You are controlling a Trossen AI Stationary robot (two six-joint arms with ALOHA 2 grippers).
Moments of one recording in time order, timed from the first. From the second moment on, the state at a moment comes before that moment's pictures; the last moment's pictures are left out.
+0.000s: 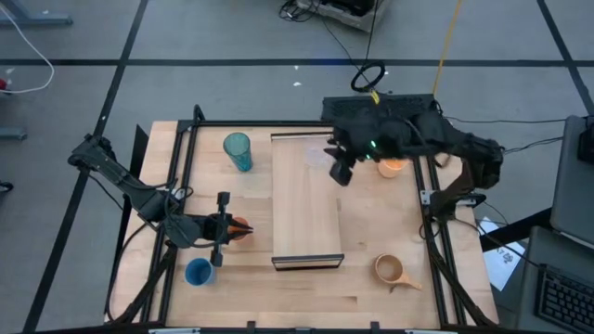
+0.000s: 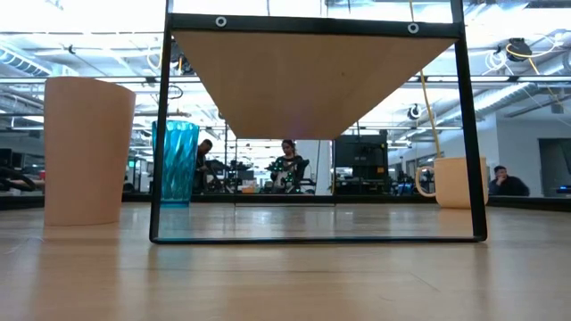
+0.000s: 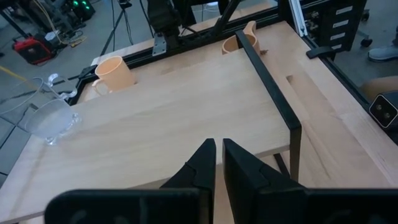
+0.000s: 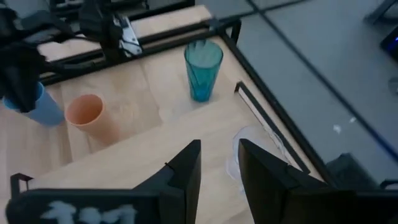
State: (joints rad) left arm -0.63 1.07 0.90 -0.37 -0.58 -0.04; right arm 0.02 1.62 2.11 -1.23 0.36 0.28
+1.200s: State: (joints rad) left arm -0.66 1.03 0.90 -0.55 -0.55 -0.15; right arm 0.55 1.61 1.57 -0.85 0.77 0.45
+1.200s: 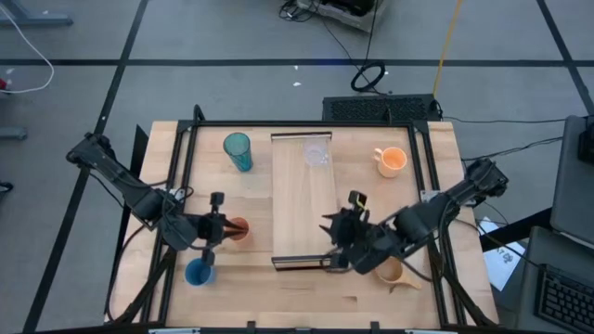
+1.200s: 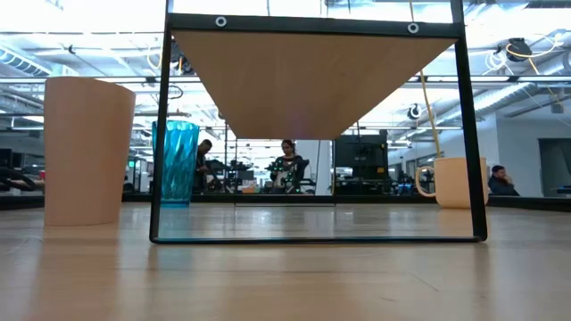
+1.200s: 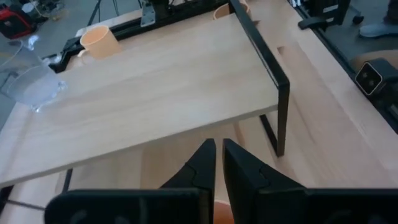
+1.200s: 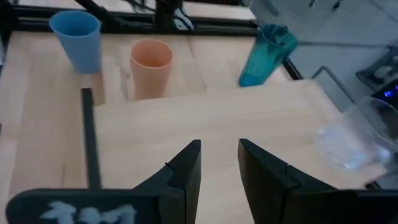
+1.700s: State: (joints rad) left arm -0.66 1.01 0.90 -0.68 -0.49 -0.32; right arm 0.61 1.61 1.18 -0.09 0.97 0.20
